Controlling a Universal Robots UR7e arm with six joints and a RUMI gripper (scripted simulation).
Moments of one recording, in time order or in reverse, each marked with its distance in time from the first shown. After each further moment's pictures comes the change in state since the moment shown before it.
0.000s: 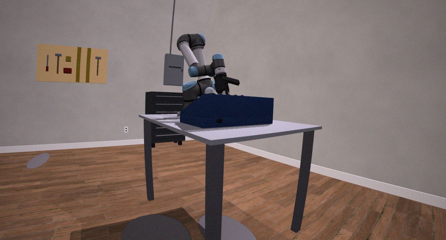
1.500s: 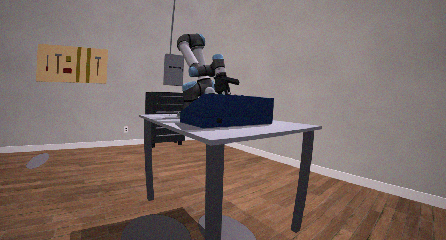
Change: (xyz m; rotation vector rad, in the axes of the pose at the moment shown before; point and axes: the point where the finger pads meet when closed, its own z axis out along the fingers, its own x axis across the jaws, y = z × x) arm 0.000 0.000 0.000 0.001 -0.001 0.125
